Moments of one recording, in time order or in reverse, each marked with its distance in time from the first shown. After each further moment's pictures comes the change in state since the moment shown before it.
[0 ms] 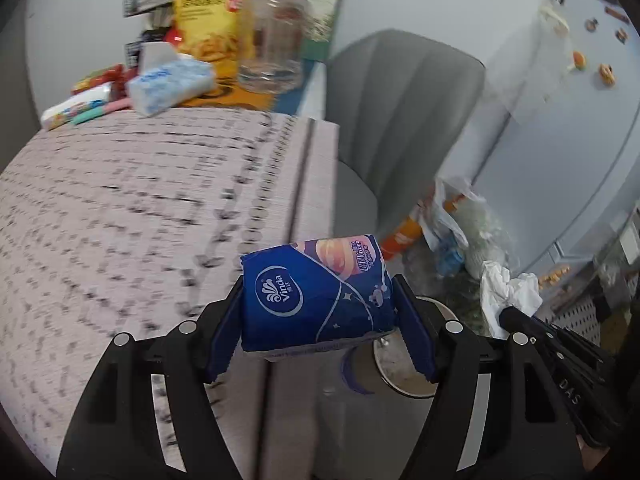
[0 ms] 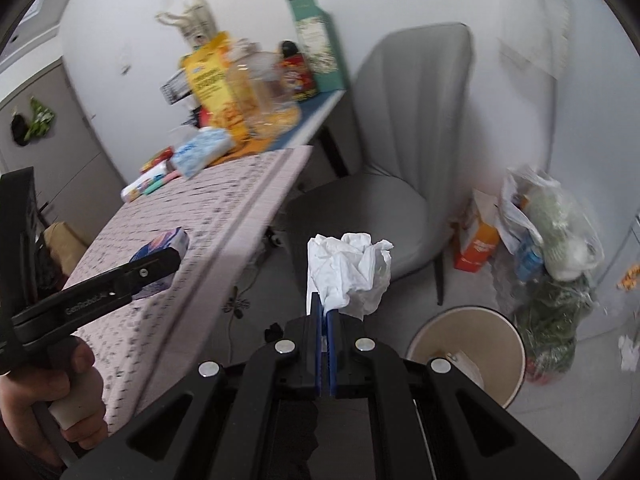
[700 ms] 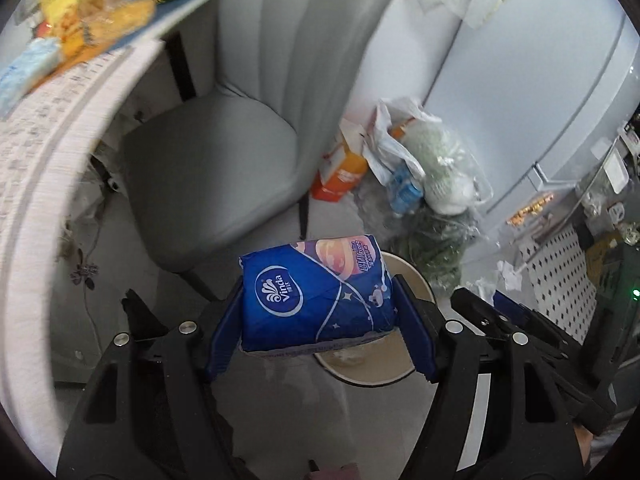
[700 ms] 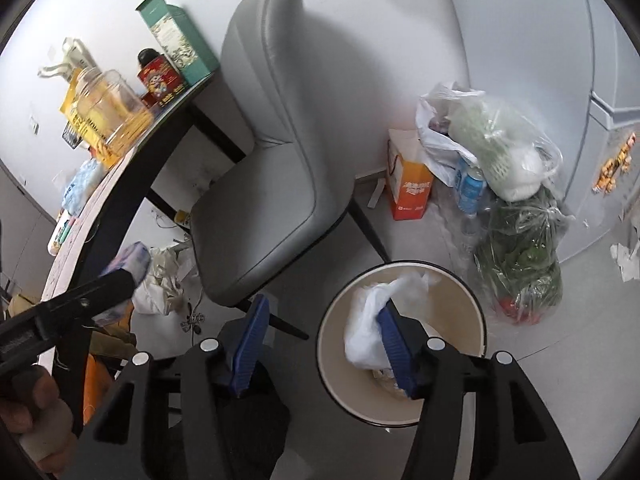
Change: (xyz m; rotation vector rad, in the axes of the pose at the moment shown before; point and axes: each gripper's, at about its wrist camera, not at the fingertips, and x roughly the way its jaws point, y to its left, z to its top) left arm 0.126 -0.117 -0.017 0.156 0.219 -0.139; right arm 0.071 -0.172 -0.037 0.283 0.063 -0.113
